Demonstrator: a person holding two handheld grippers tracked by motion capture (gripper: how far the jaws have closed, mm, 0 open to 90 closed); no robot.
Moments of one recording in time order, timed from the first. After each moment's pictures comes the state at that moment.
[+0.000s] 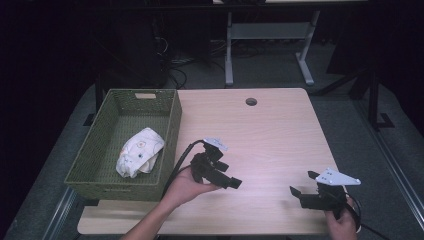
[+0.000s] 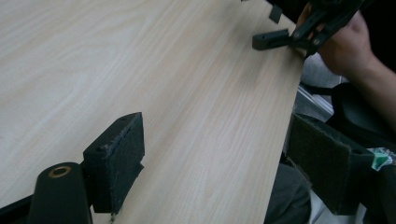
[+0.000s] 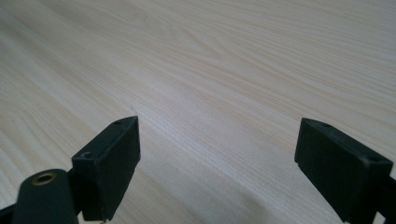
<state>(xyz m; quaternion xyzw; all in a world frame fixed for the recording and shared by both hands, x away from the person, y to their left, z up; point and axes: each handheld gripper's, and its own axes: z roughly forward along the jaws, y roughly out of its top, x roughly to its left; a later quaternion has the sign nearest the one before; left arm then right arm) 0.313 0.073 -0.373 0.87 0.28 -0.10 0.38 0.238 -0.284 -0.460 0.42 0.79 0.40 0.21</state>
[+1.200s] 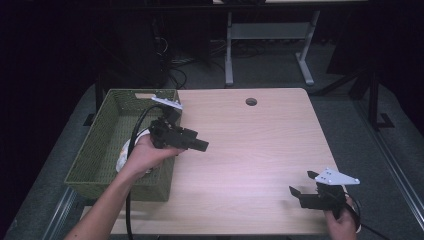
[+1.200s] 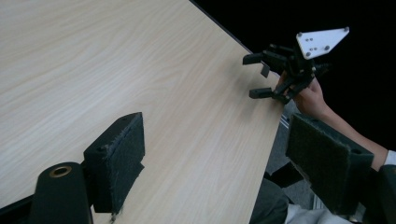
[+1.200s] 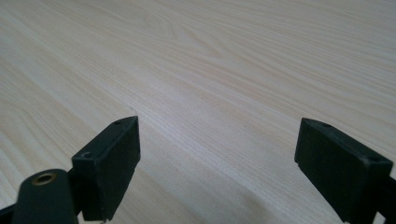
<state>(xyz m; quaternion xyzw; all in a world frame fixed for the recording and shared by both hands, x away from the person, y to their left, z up) 0.353 0.162 -0.294 0.83 0.32 -0.10 0.44 0.239 -0.283 -0.460 0.42 0.79 0.40 0.21</state>
